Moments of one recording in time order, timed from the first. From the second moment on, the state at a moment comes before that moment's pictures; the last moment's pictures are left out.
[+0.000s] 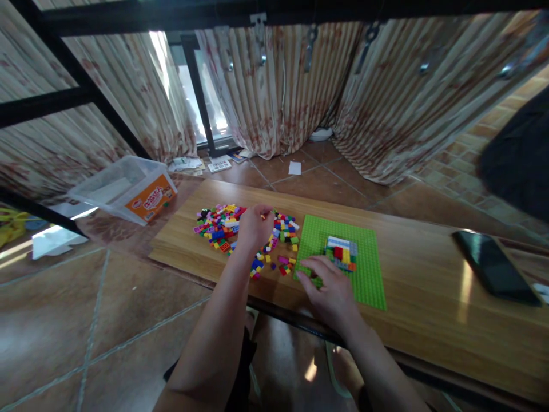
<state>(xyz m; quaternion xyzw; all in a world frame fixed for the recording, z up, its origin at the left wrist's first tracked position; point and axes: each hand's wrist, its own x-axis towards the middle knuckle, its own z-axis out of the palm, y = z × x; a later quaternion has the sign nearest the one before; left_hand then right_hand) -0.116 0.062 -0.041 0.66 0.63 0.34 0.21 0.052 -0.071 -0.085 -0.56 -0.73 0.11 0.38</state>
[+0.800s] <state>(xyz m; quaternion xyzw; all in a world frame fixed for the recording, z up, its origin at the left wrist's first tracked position) -0.135 0.060 -0.038 0.71 0.59 0.31 0.23 0.025 -0.056 -0.095 -0.62 -0.68 0.17 0.36</state>
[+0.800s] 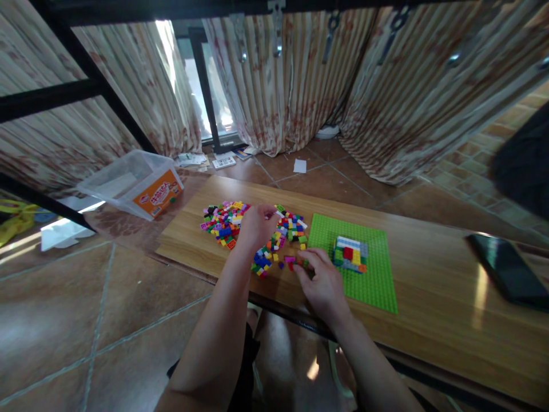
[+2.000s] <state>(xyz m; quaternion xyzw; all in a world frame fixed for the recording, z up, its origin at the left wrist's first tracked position) -0.121 0.054 -0.042 0.82 0.49 0.19 0.24 0.049 -0.052 -0.076 -0.64 -0.62 0.13 0.43</state>
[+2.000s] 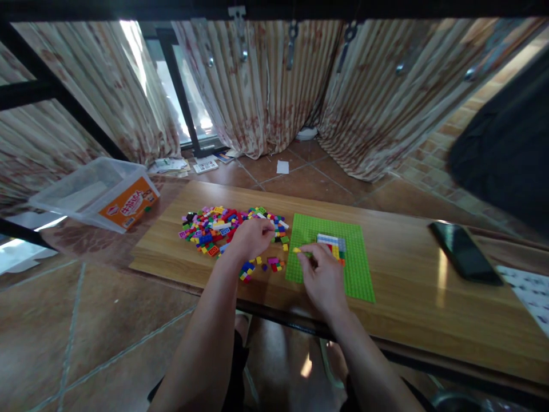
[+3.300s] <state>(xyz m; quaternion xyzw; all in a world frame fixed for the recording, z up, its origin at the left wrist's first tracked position) -0.105 0.052 -0.042 0.83 0.48 0.16 0.22 0.144 -0.054 -0.077 -0.75 -0.47 0.17 0.43</state>
